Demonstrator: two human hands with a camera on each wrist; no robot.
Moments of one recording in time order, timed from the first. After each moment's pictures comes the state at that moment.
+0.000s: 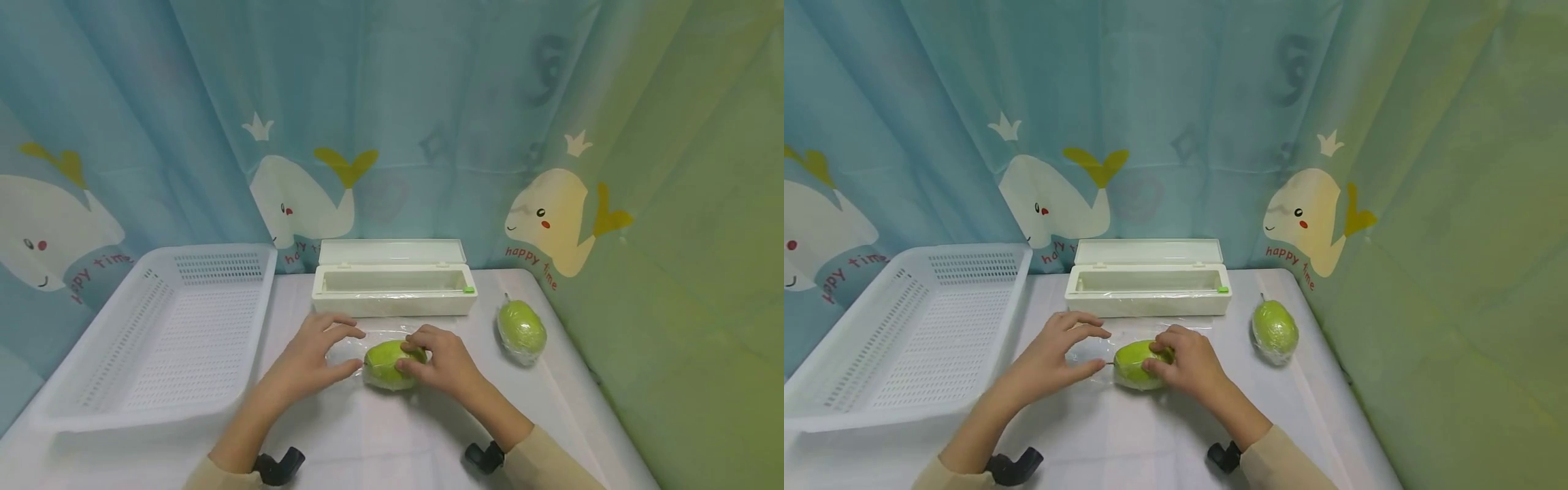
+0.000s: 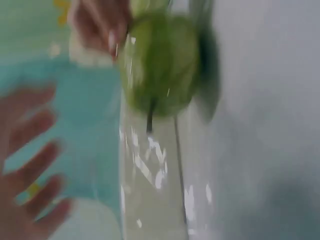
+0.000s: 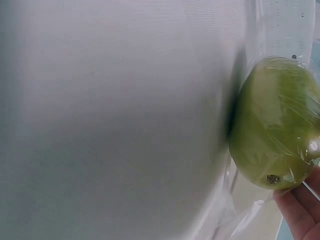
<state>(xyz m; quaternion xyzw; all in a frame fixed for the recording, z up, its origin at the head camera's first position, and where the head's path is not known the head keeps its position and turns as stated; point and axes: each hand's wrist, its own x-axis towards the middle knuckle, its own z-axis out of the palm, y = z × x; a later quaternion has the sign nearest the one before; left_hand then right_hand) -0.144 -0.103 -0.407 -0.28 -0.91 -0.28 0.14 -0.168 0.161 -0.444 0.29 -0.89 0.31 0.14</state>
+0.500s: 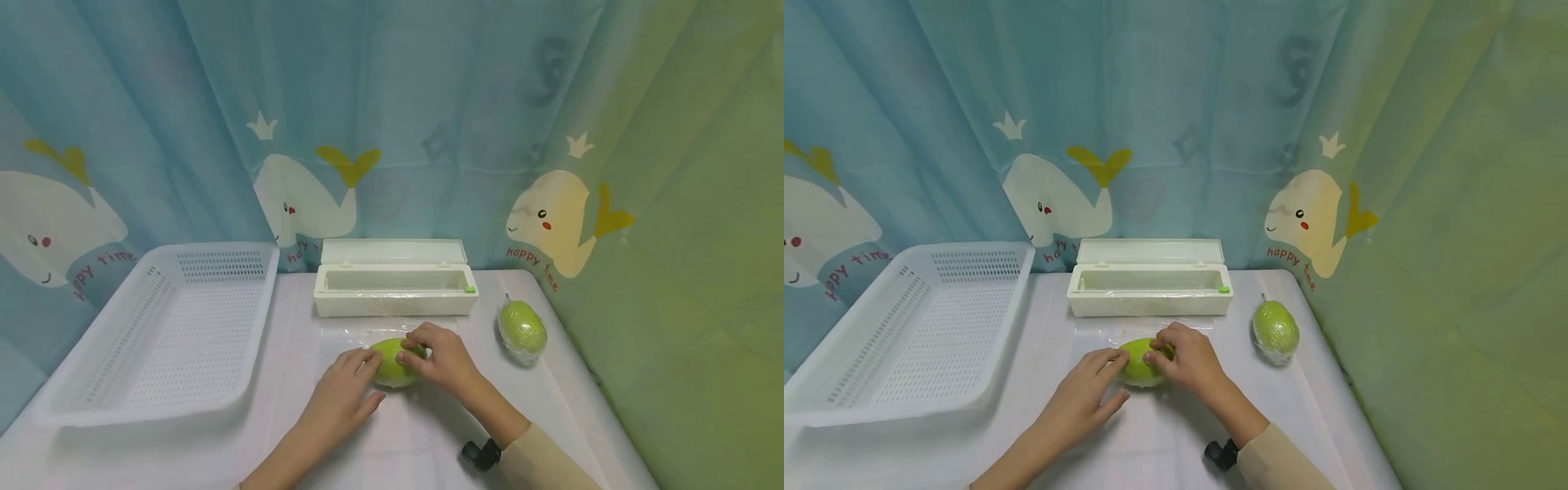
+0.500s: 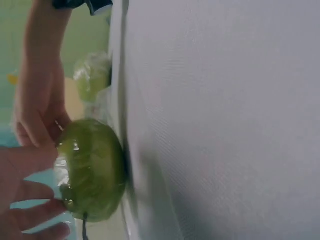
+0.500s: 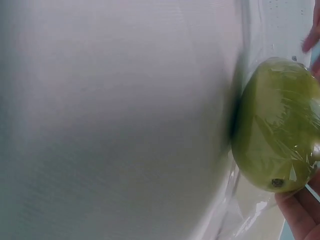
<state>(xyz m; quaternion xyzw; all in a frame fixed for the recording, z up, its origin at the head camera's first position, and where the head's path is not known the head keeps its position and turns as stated) -0.105 -0.062 -0.447 -0.26 -0.93 -0.19 0.18 -0.172 0.158 -0.444 0.29 -0.89 0.31 0.16</state>
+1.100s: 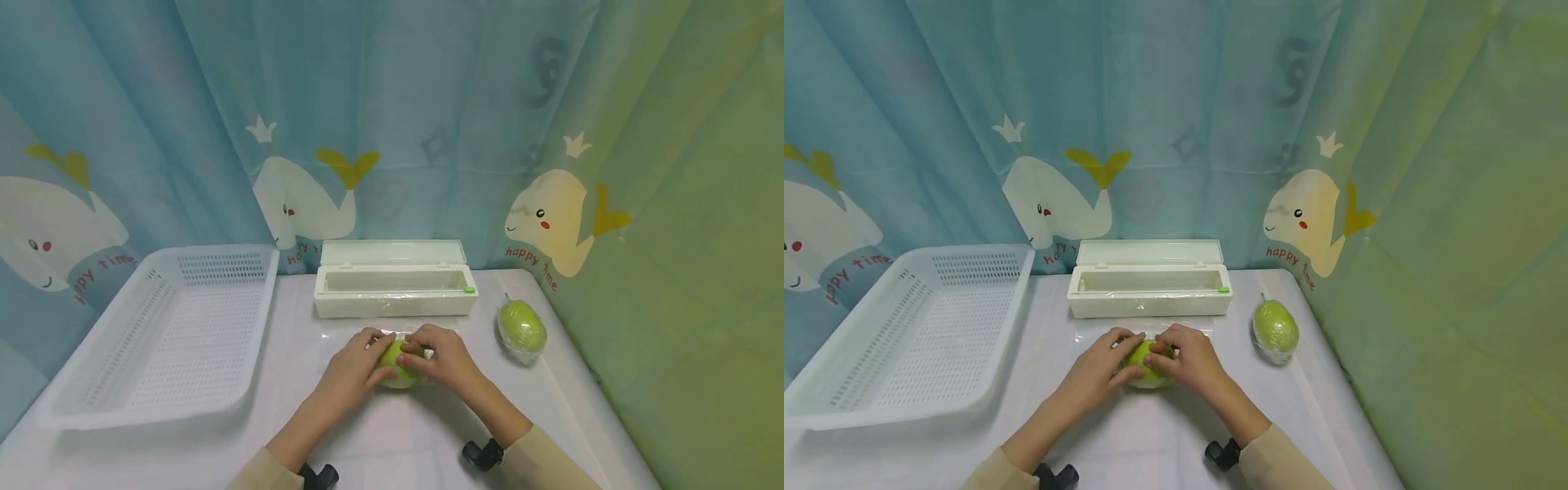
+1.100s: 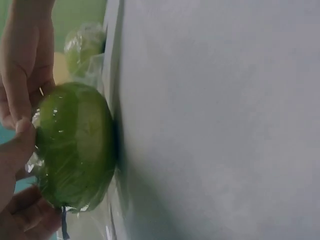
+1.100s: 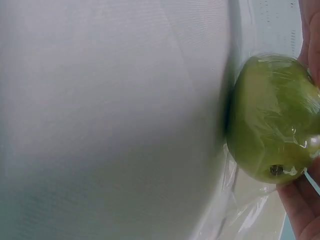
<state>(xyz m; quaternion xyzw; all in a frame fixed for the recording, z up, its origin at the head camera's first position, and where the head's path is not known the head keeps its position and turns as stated) -0.145 -0.051 -0.450 -0.29 -0.92 -0.23 0.16 -0.172 0.160 -0.446 0.28 -0.88 0.36 0.13</state>
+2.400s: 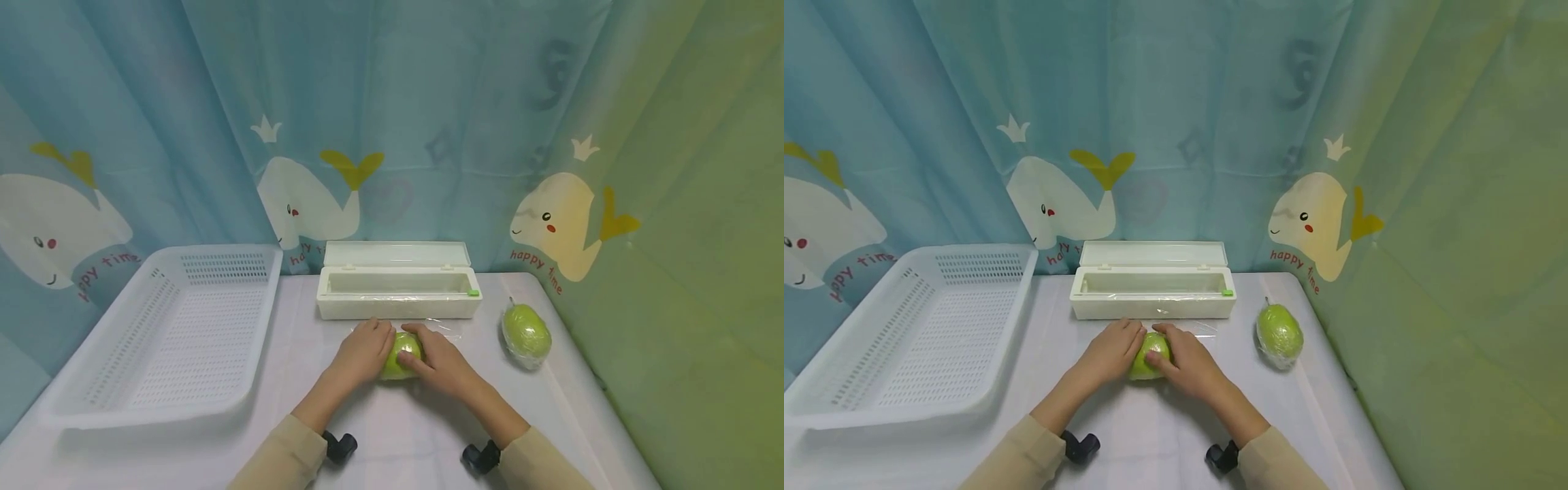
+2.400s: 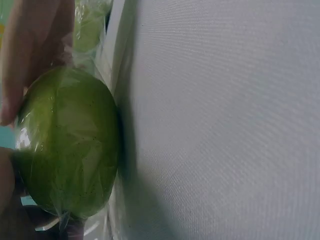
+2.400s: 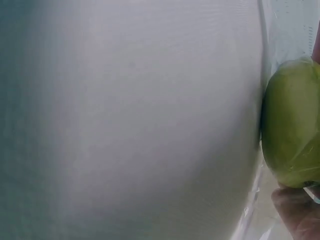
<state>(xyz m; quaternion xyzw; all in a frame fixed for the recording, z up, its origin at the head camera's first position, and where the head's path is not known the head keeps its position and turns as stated) -0.188 -0.032 -0.448 -0.19 -0.96 -0.21 0.05 -0.183 0.158 -0.463 0.26 -0.91 0.31 0.04</state>
